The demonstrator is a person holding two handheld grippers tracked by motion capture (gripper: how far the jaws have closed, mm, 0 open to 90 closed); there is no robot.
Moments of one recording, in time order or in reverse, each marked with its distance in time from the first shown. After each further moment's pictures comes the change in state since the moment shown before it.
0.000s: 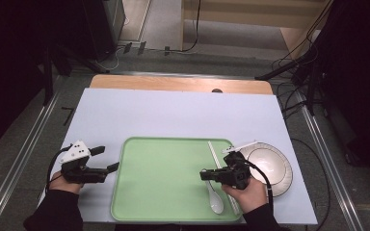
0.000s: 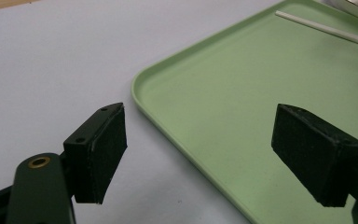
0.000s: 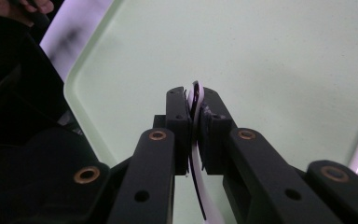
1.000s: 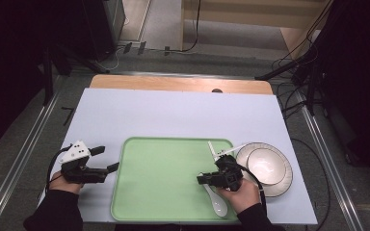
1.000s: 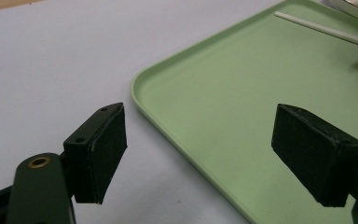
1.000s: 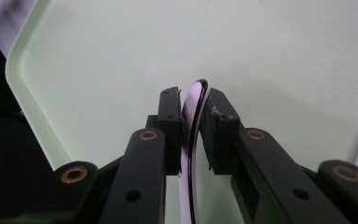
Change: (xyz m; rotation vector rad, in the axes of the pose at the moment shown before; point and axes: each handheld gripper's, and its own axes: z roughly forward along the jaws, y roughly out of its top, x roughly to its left) left arm 0.000 0.000 0.000 -0.004 -0.003 -0.001; right arm -0.010 -0.005 0.029 0.085 -0.092 0.001
